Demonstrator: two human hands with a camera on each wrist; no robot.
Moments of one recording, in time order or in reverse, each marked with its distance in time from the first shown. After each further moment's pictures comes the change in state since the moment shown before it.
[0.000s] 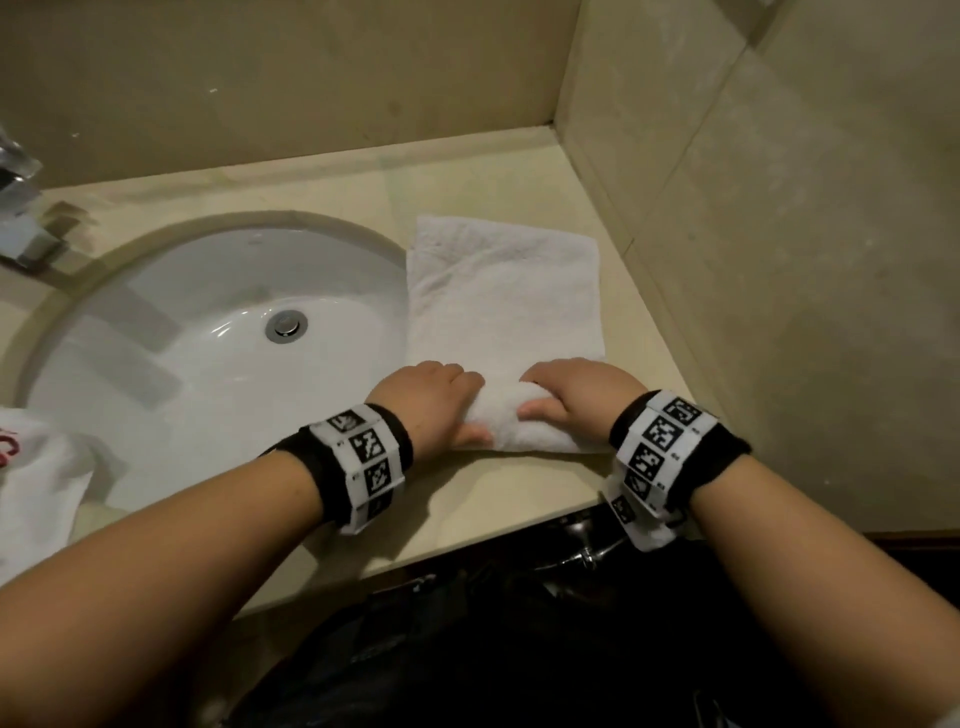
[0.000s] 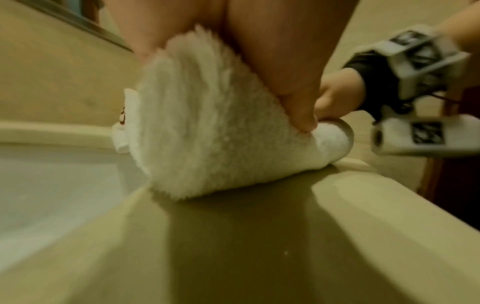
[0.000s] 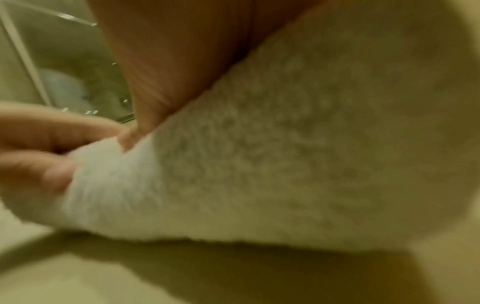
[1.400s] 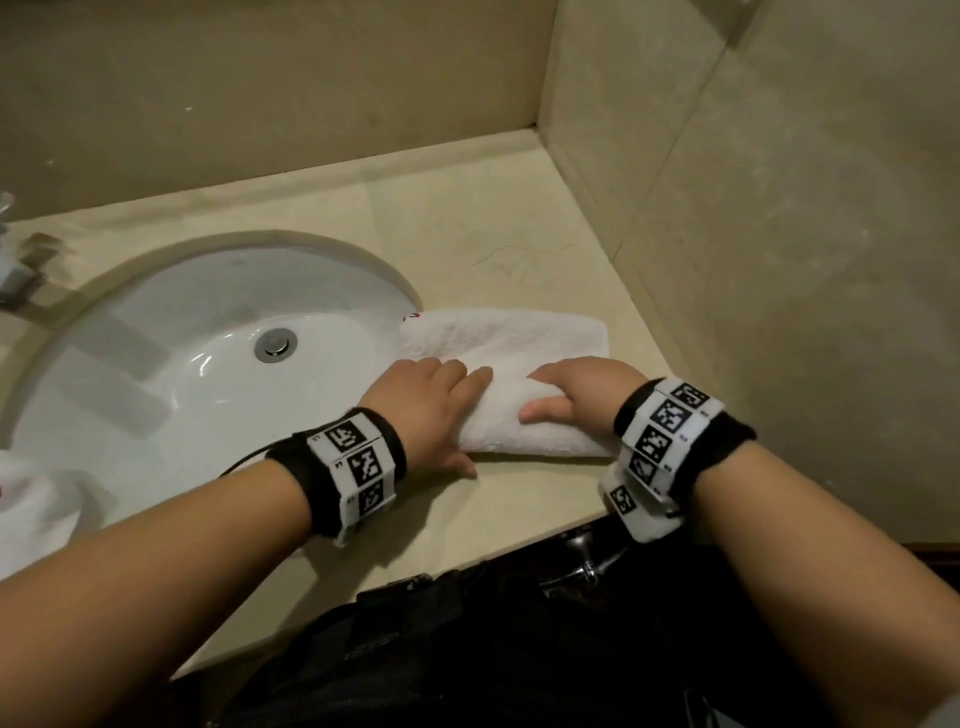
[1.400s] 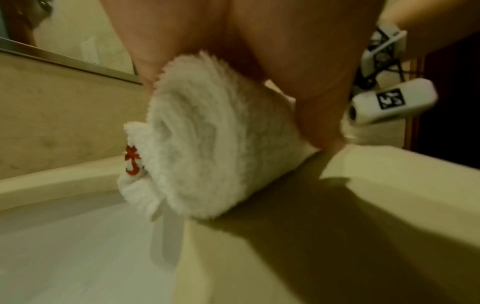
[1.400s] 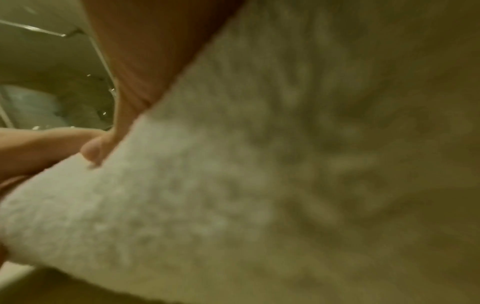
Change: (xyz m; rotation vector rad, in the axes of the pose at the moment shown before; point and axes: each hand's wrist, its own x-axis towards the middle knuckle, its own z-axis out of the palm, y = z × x) left_hand 0.009 -0.004 -0.007 0.243 0.098 0.124; right_hand 0.011 0.018 -0.011 0.112 -0.119 0.105
